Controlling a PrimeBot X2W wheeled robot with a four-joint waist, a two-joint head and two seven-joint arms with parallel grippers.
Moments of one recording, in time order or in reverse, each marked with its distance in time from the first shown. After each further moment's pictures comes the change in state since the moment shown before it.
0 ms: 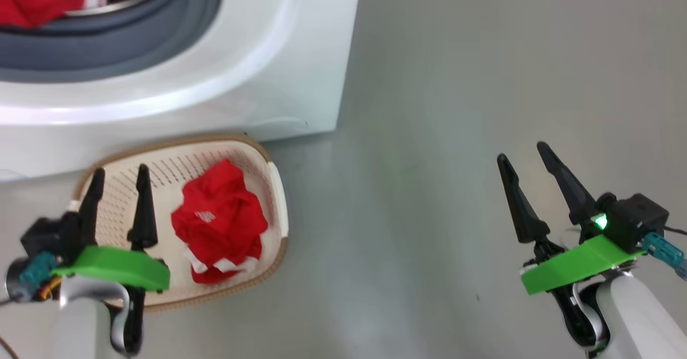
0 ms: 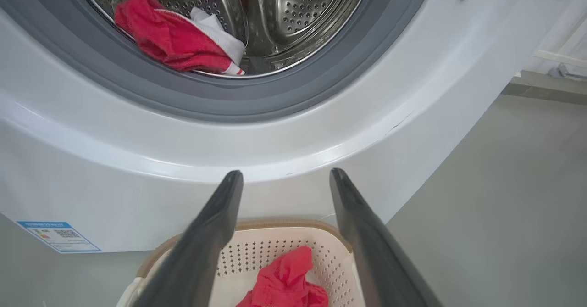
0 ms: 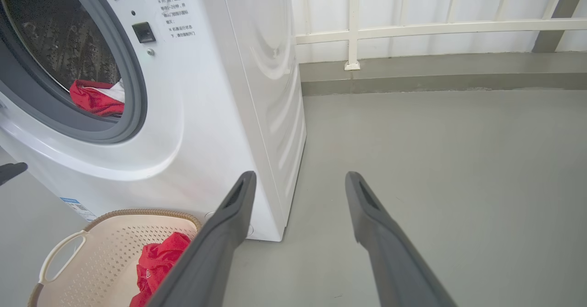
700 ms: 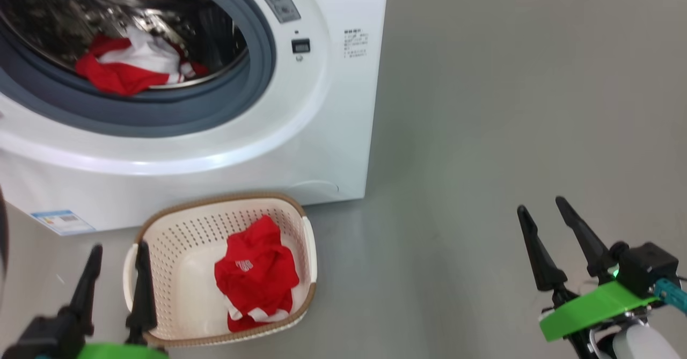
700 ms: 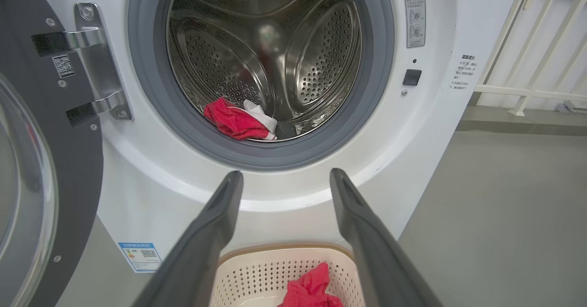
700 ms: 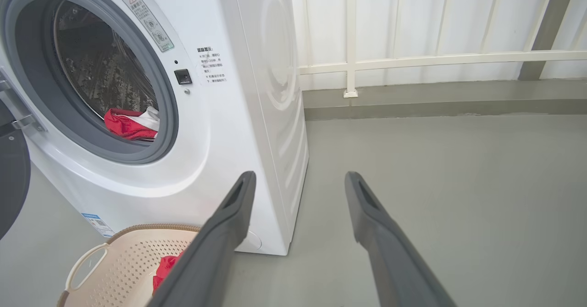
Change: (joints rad) left arm 0.349 -0.040 0.049 -0.330 0.038 0.000 0.000; right arm 0.154 -0.018 -0.047 0.003 0.004 0.000 0.000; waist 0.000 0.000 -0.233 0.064
